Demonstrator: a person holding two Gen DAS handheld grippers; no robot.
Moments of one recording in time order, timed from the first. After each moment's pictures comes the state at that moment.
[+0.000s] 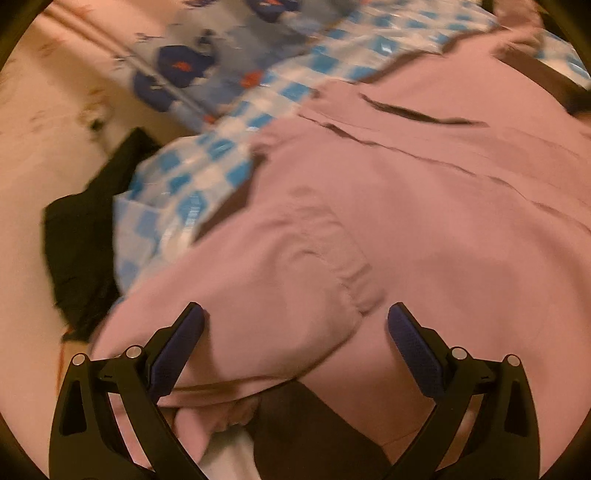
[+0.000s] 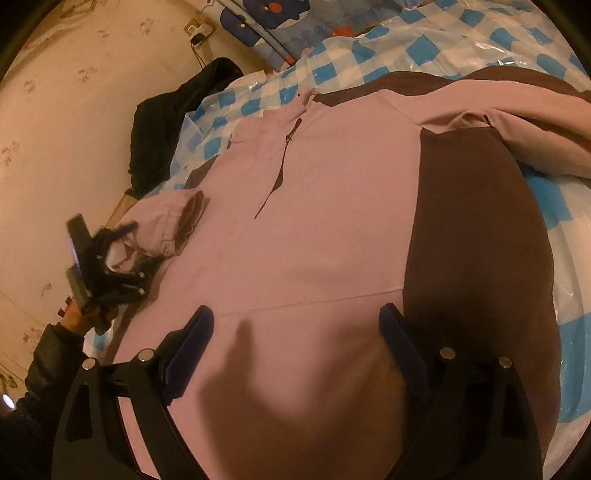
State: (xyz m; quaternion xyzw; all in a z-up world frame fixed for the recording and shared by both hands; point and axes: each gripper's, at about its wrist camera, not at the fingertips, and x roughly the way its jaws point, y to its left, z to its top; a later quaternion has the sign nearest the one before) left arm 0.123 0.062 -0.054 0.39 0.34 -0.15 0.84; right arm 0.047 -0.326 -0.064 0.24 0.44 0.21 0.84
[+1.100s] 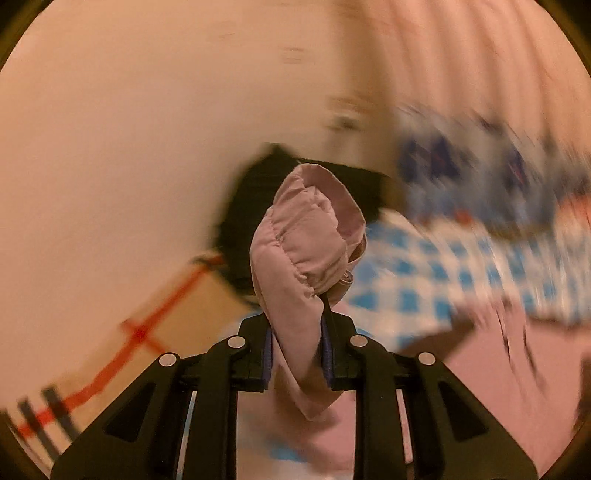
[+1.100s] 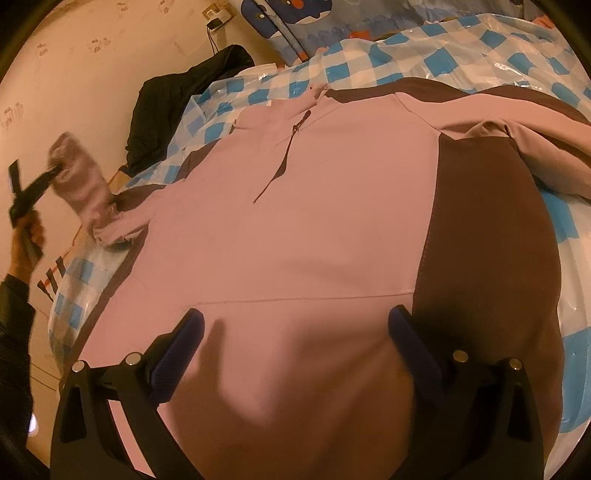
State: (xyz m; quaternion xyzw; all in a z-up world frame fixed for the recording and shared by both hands) left arm 0.116 0.345 0.171 0.00 0.22 0.12 0.97; right arm 0.043 -0.300 -0.074 0.17 0.44 0.20 0.86
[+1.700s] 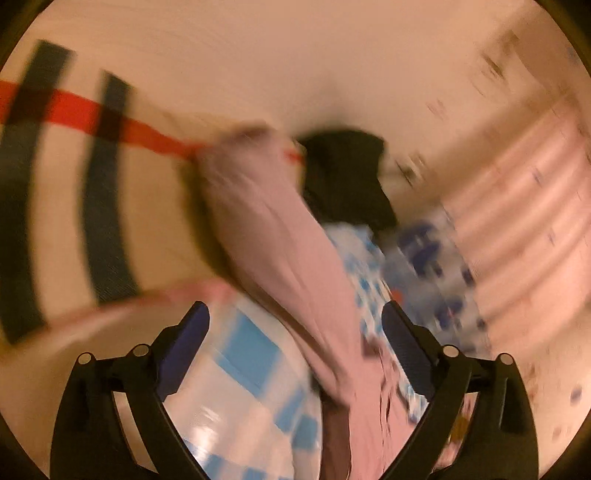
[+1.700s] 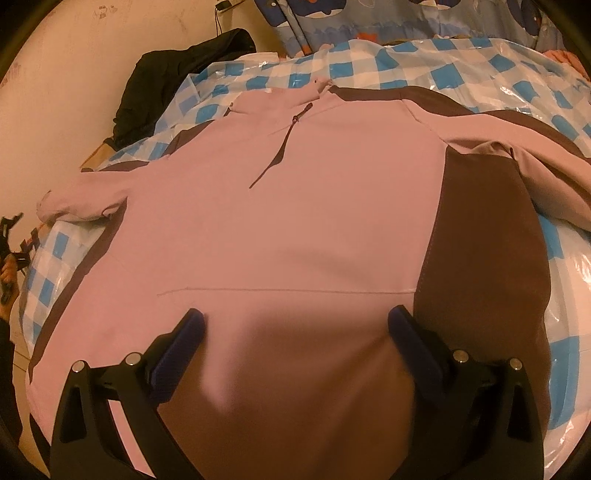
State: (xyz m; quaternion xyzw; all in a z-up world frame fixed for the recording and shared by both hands) left arm -0.006 0.493 0.039 -0.42 0.24 0.00 0.87; right arm 0.039 -0.282 -0.072 0.10 0.45 0.17 0.87
